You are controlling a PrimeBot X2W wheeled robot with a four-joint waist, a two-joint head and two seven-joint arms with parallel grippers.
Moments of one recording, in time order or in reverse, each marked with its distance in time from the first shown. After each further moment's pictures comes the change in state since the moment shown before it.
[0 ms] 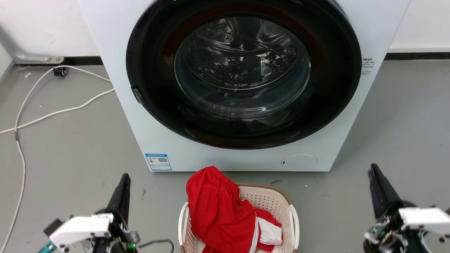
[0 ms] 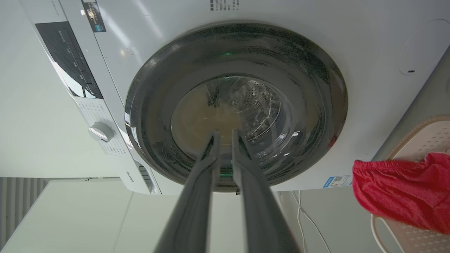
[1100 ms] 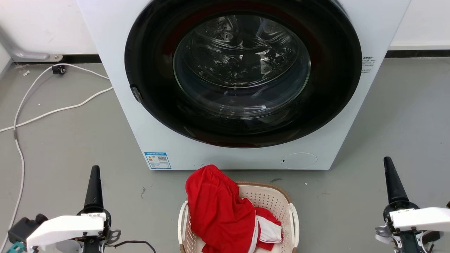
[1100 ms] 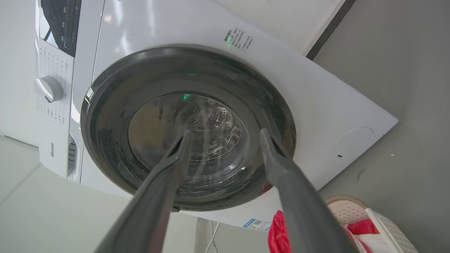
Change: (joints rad) left arm 0.052 -0.006 0.062 -0.122 0.366 0.071 -0.148; right arm 0.048 0.003 -0.009 -0.081 -0.468 -0.001 -0.150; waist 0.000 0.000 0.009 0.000
